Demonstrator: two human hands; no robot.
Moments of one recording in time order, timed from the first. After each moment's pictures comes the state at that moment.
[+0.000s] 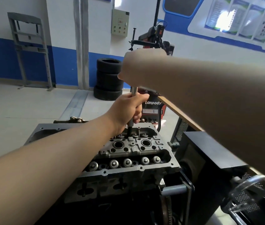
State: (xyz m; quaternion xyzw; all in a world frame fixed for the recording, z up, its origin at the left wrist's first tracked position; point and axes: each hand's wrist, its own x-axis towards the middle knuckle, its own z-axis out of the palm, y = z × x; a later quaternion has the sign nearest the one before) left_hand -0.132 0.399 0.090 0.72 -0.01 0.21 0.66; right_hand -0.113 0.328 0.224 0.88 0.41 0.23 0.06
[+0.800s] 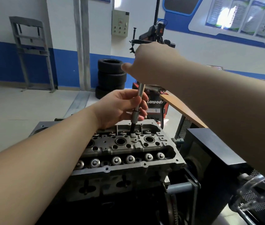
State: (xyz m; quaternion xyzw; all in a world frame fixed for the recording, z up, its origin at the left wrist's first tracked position) left_hand -0.148 0.436 0.084 0.70 -0.09 0.10 0.70; right_hand -0.080 0.313 0.209 0.85 0.41 0.33 -0.06
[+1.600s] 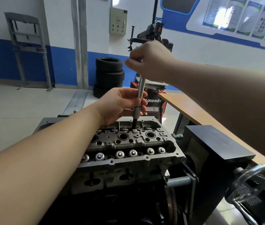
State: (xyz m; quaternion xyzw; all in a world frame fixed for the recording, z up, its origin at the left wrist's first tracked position) left_hand -0.151 0.440 0.079 0.70 -0.07 0.14 0.69; right_hand -0.070 0.311 0.210 0.78 0.54 0.26 -0.15
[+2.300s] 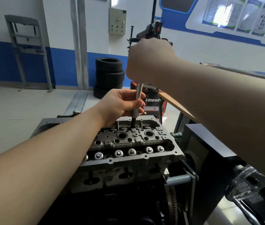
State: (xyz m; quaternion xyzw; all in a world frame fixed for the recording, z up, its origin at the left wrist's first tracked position) left_hand -0.152 0.432 0.074 0.72 -0.06 0.19 0.66; right_hand -0.094 0.321 0.209 0.82 0.39 0.41 0.07
